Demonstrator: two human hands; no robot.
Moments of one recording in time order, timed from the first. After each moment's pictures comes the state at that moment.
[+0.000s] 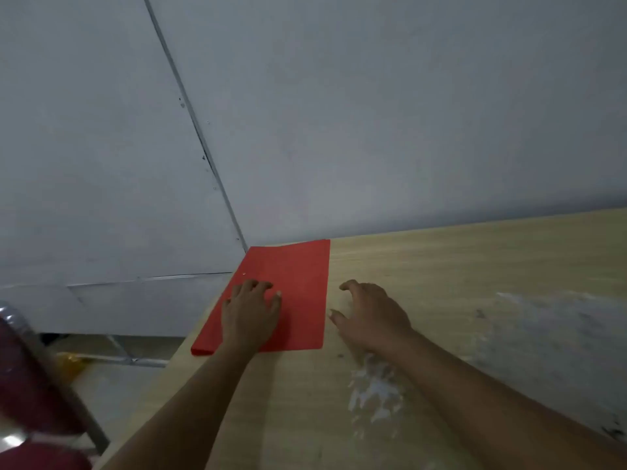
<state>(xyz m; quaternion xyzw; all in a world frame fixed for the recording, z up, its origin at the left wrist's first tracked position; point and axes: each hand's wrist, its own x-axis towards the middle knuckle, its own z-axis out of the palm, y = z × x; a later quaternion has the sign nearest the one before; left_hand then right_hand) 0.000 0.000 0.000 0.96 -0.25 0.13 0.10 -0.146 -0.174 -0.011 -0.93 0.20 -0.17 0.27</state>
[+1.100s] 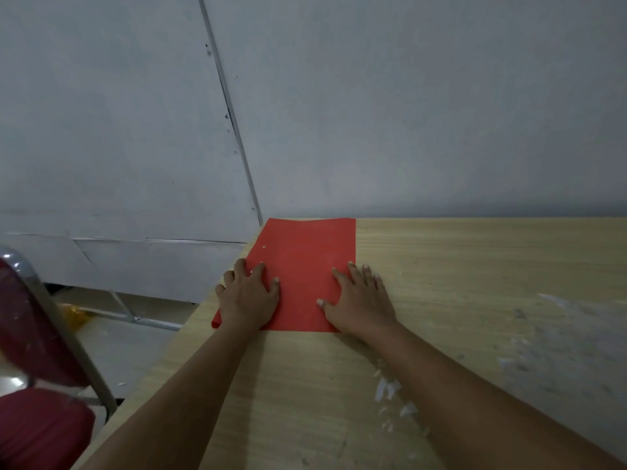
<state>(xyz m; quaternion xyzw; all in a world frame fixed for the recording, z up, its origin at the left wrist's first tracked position) 0.042 0.033 -0.032 0.98 -0.16 0.10 0.07 -0.080 -0.141 -0.043 -0.96 0.19 -0.07 0.20</state>
